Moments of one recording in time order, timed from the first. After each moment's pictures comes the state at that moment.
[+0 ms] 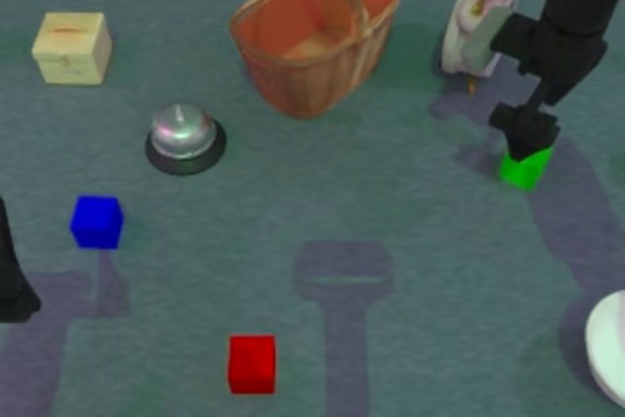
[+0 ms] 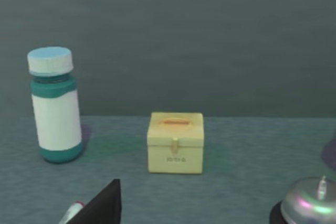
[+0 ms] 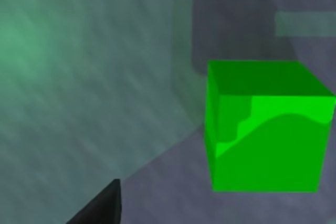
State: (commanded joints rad) left arm 0.00 0.00 0.00 0.00 0.00 0.00; right arm 0.21 2.37 2.06 -1.26 0.01 -0.76
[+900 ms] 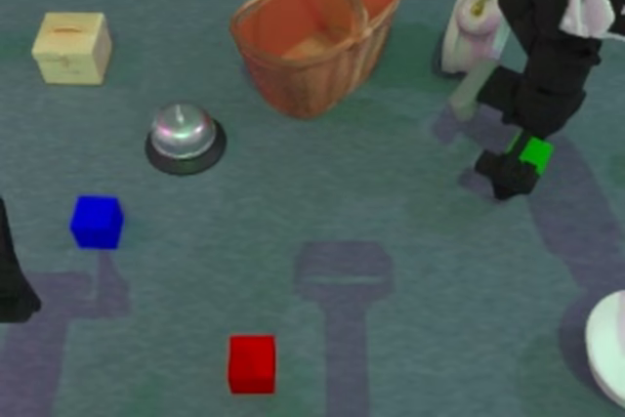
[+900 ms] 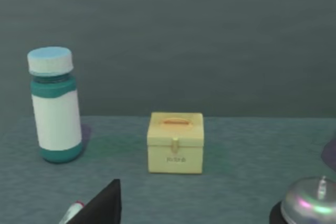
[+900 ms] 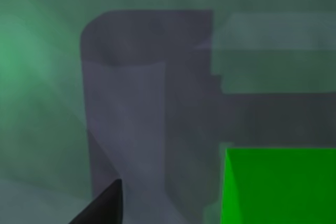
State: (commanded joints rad) left arm 0.00 0.00 0.00 0.00 0.00 0.00; right arm 0.21 2.46 1.86 -0.97 0.01 -0.76
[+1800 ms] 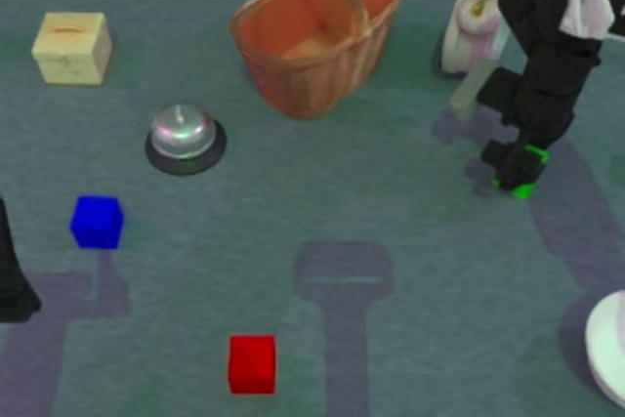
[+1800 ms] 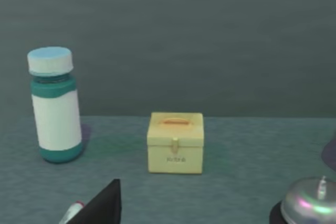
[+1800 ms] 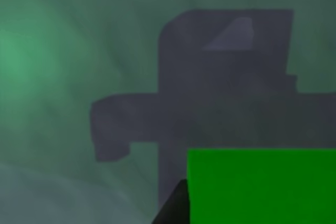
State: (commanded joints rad) left arm 0.00 0.00 0.00 0.00 0.00 0.00; right arm 0.21 2.46 1.86 -0.97 0.01 -0.76
